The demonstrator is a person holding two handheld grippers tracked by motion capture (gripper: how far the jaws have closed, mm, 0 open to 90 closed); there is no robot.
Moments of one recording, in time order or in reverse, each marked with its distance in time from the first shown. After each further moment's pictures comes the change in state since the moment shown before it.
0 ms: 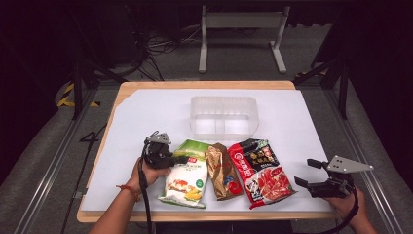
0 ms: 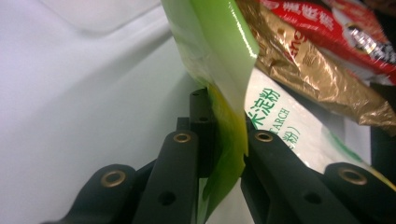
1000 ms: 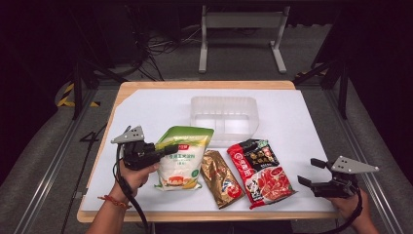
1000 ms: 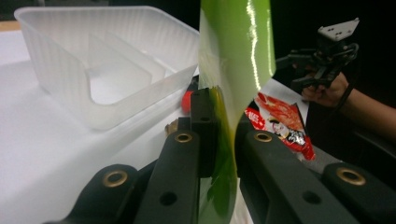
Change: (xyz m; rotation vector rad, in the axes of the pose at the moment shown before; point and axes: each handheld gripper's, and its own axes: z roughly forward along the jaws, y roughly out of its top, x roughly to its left) left arm -0.048 0.015 -0.072 -0.328 -0.004 0.000; right arm -0.004 -0.002 -0.007 -0.025 -0.017 0.009
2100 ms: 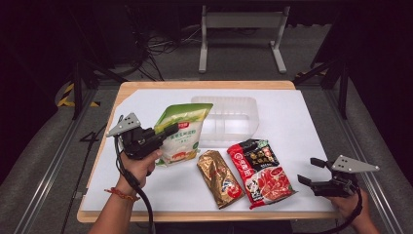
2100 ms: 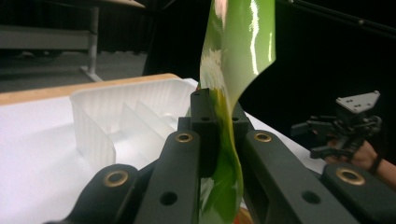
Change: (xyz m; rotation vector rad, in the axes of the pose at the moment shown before) left arm -0.018 0.040 0.006 -0.210 0.157 -0.005; right arm -0.001 0.001 0.000 -0.007 0.001 0.001
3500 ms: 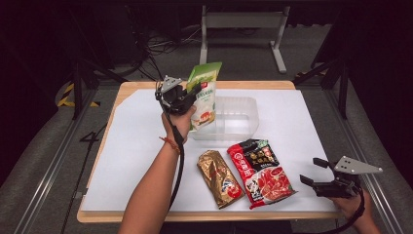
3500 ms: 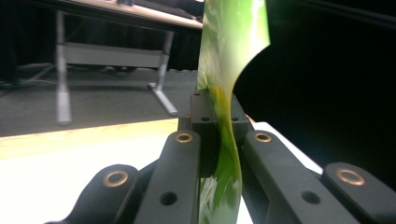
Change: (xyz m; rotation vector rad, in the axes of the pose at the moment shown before) left arm 0.036 0.038 0.138 -0.074 0.301 -0.056; right arm -0.001 -0.002 -0.005 -0.010 -0.021 -0.009
